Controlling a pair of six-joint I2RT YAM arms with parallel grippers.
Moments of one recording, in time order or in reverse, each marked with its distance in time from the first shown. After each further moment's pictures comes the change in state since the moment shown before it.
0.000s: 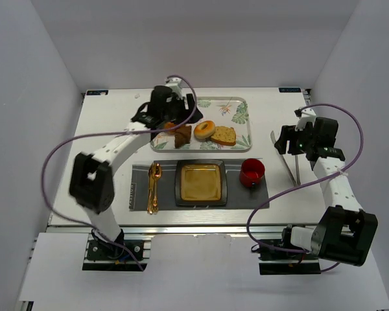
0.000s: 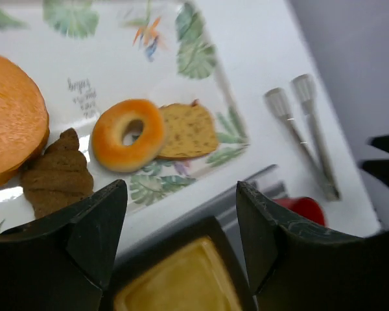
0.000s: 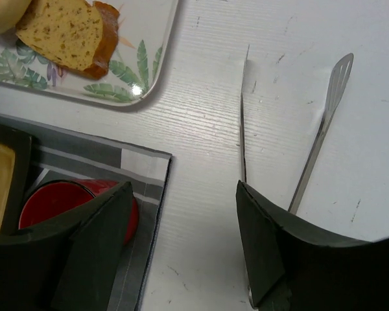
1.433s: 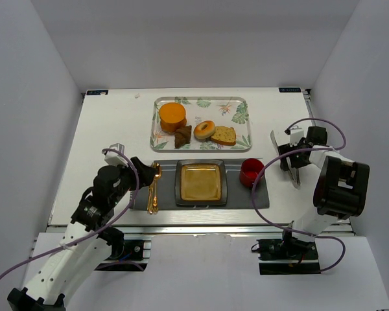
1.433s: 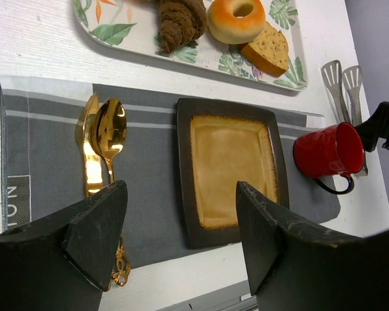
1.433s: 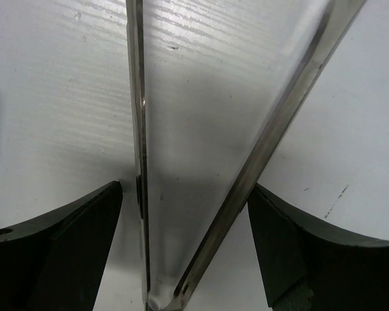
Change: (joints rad) left arm 0.029 -1.313 -0.961 -0.239 -0.295 -0.184; right arm -0.087 0.419 -0.011 0.021 0.163 -0.358
